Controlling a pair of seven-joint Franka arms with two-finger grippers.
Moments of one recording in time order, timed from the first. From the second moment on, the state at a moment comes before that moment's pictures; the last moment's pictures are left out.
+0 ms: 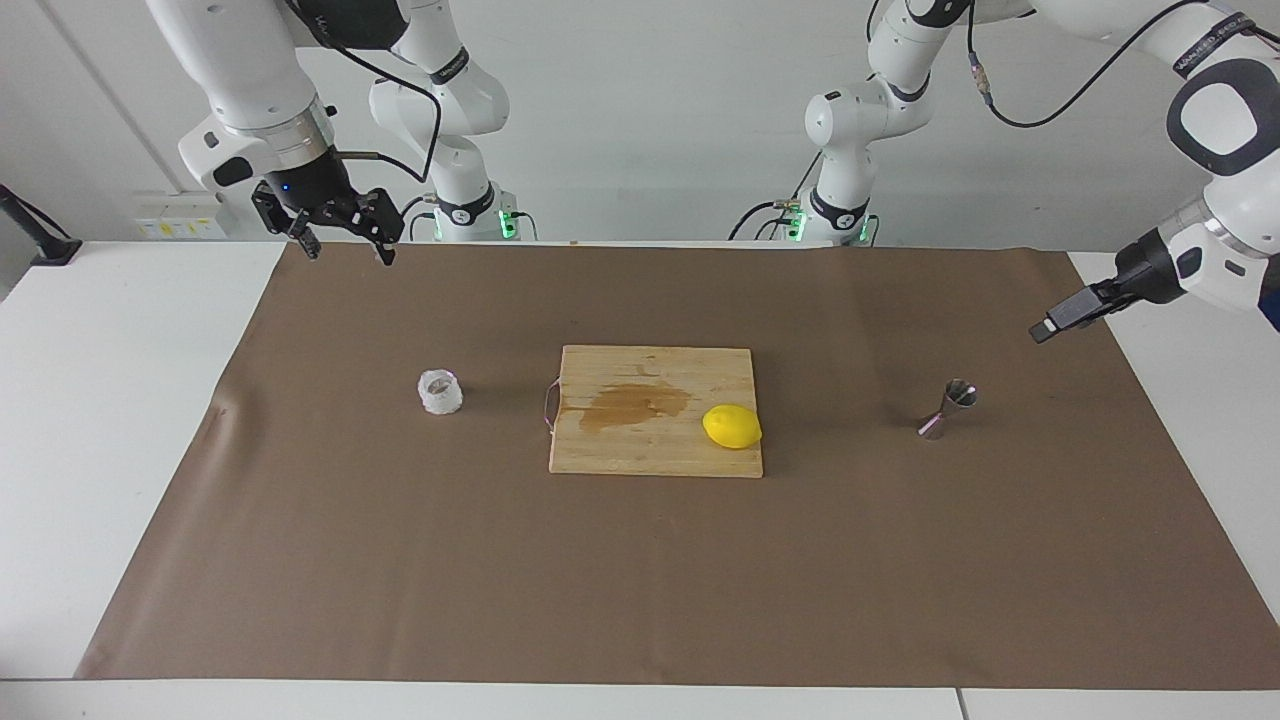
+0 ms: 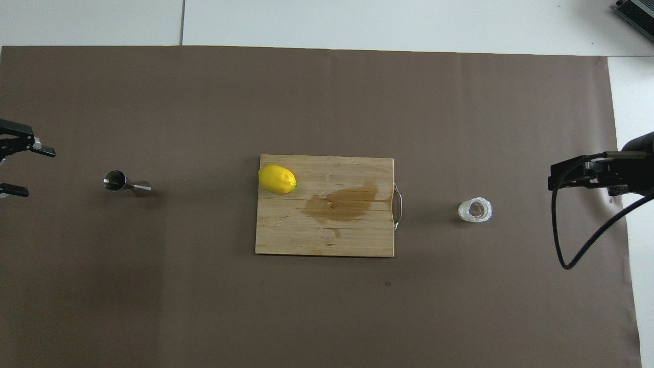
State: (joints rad) left arm 0.37 0.26 -0.04 -1.55 -0.43 1.49 -0.42; right arm 0.00 -0.06 0.02 -1.62 0.00 1.52 0.14
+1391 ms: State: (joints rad) left arm 0.57 0.41 -0.06 -1.90 -1.00 1.63 -0.74; right arm 0.01 -0.06 0.03 -1.62 -0.05 1.51 0.14
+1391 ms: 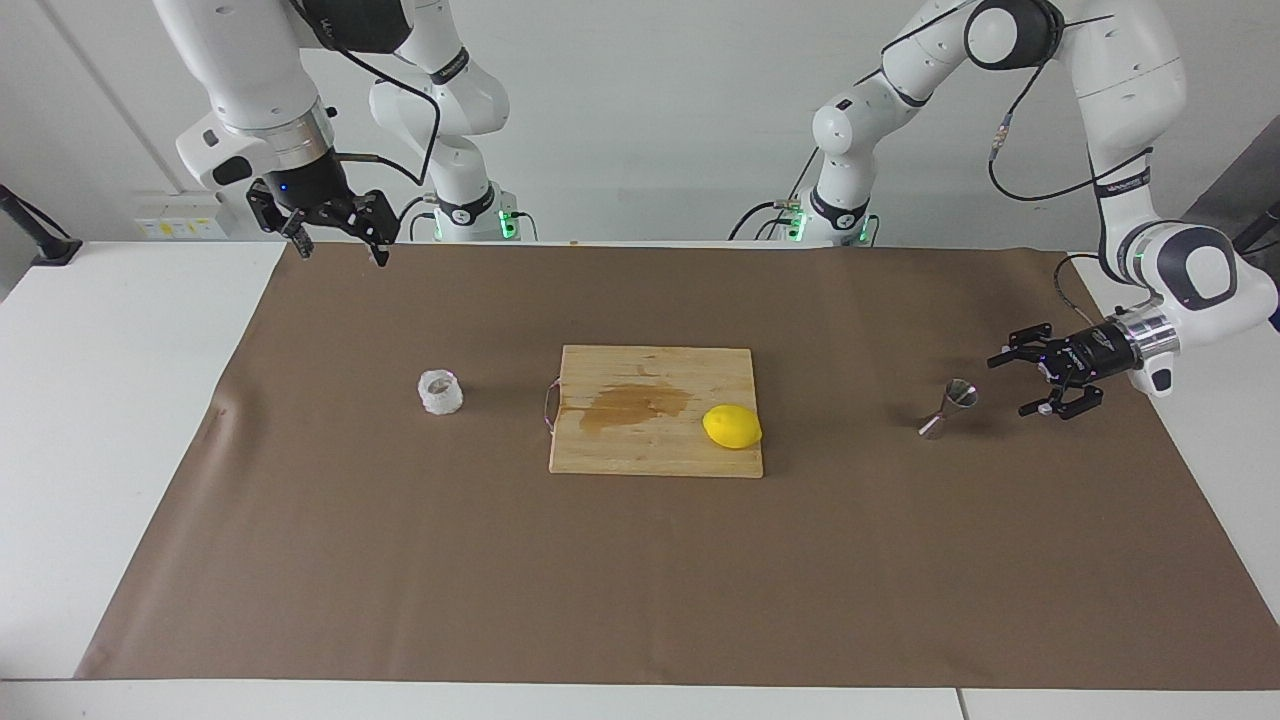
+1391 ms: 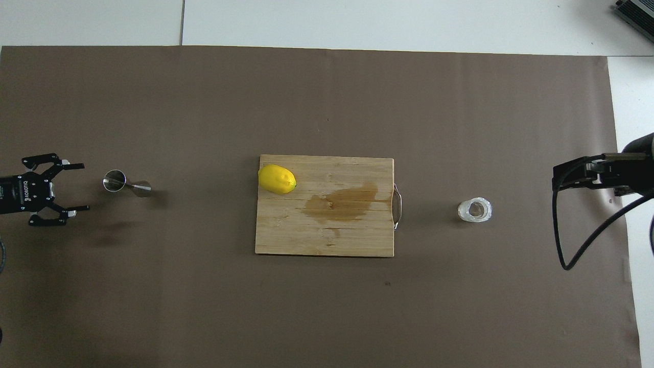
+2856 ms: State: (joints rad) left arm 0.50 0.43 -0.07 -1.96 -1.07 1.61 -0.65; right arm 0.00 -0.06 0.03 -1.62 -0.05 1.51 0.14
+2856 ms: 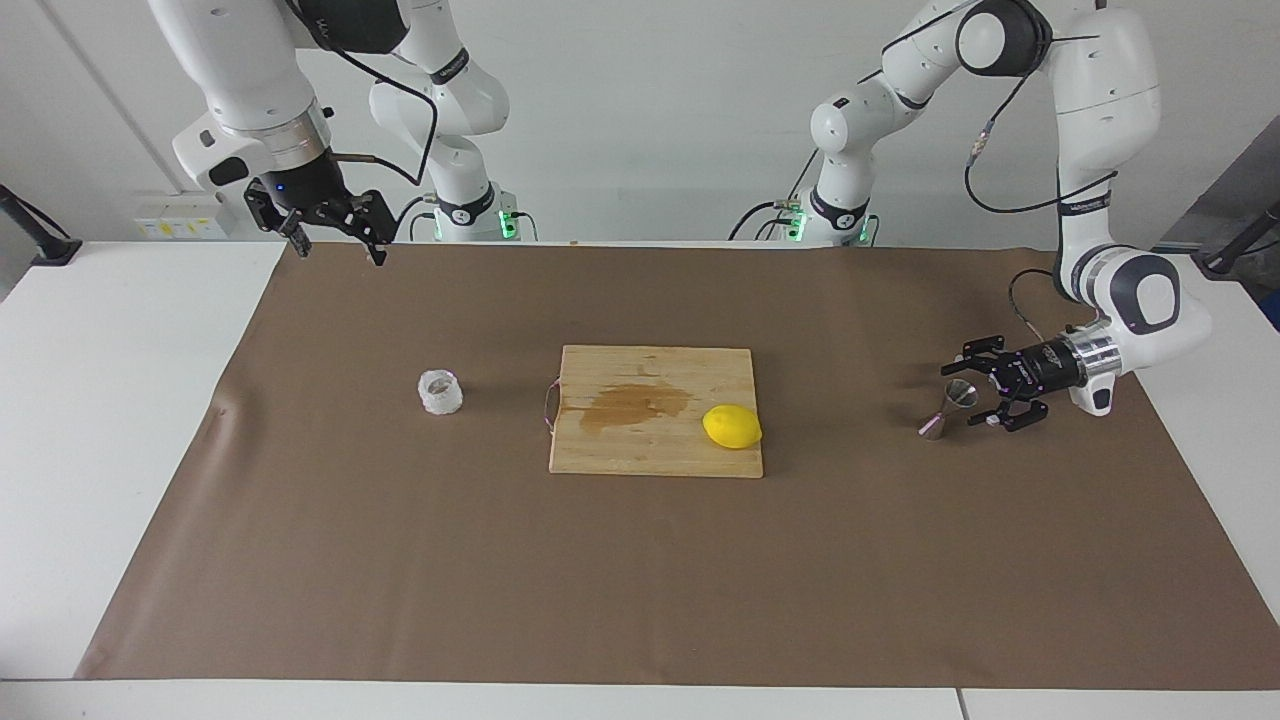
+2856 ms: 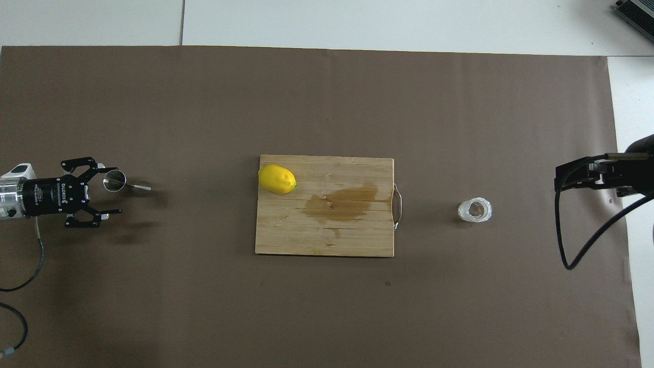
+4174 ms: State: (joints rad) left arm 0.50 0.43 -0.07 -2.00 -1.16 1.60 -0.65; right arm 0.00 -0.06 0.03 -1.62 -0.05 1.51 0.14
